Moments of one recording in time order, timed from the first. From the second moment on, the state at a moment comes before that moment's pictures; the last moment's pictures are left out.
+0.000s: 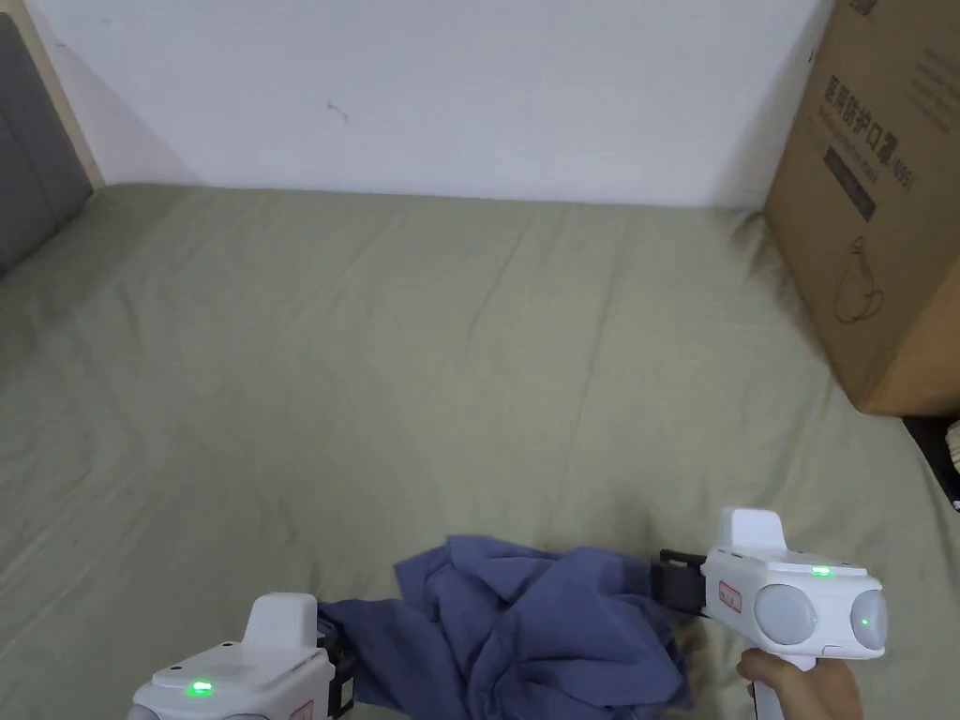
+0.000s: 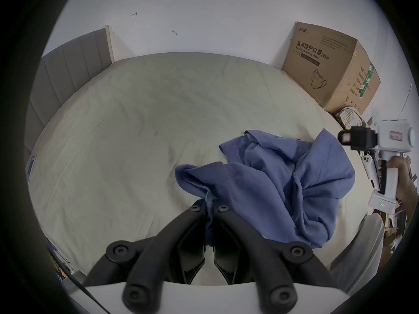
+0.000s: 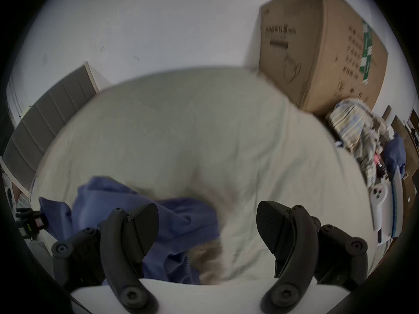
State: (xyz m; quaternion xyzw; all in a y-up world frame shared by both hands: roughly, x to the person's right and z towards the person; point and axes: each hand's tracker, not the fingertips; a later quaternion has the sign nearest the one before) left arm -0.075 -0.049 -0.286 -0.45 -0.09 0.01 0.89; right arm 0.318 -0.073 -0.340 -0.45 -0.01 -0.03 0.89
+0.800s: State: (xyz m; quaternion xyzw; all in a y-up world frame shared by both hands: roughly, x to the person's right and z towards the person) left arm -0.086 -0.016 -0.283 -0.41 -0.11 0.07 0.90; right arm 0.322 0.018 -0.300 -0.35 0.03 0.02 0.93
